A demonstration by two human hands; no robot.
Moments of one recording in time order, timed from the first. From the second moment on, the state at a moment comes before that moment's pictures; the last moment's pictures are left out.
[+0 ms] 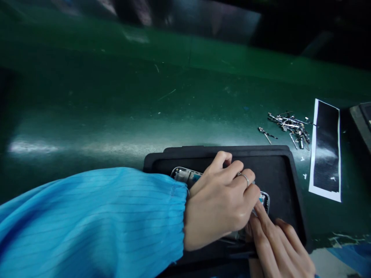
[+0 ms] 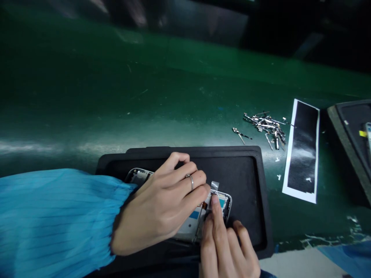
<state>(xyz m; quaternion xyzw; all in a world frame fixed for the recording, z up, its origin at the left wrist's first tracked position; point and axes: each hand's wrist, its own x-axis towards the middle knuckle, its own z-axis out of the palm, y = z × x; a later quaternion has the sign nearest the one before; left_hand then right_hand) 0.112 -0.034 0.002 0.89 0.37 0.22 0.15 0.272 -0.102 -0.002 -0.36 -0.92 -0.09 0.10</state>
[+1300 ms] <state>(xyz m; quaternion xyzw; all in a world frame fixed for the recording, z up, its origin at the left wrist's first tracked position) 0.113 -0.033 0.002 0.90 0.36 0.23 0.11 0.261 -0.103 -0.001 -0.44 -0.88 -0.09 0.13</state>
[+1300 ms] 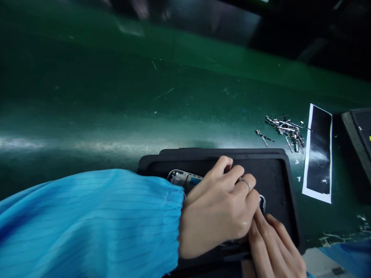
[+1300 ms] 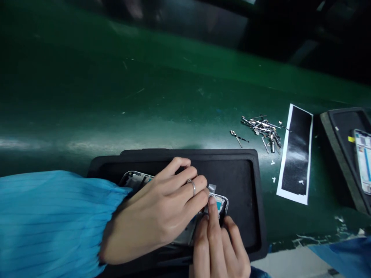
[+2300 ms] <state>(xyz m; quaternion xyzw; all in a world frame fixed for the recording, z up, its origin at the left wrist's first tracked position) 0.103 -0.025 0.004 0.87 0.39 0.21 0.22 0.259 -0.103 -0.006 -0.45 -0.87 -0.04 0.19</state>
